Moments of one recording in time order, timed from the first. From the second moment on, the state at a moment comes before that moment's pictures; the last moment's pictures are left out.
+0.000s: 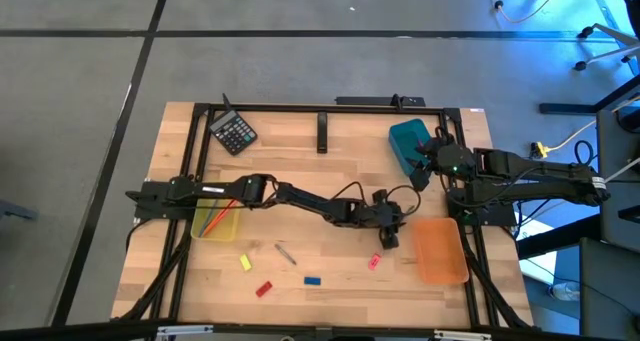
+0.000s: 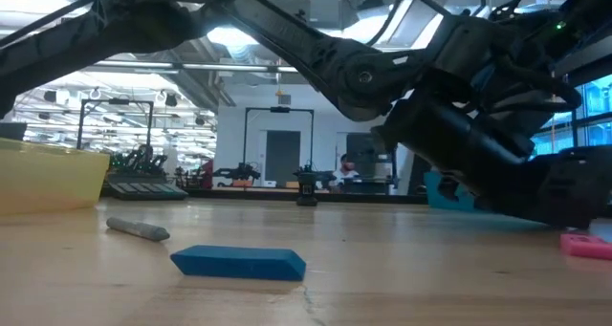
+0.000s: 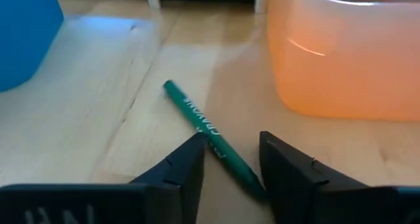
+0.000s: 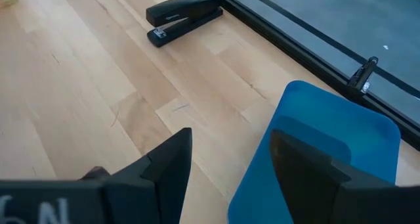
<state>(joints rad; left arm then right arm) -0.09 2.74 2.16 0.05 -0.27 -0.14 -0.12 0.61 0.56 -0.66 0.47 0.36</state>
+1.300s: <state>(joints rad) 0.02 2.51 2.15 -0.71 -0.49 -0.15 -0.12 0.49 0.56 -0.66 0.51 0.36</state>
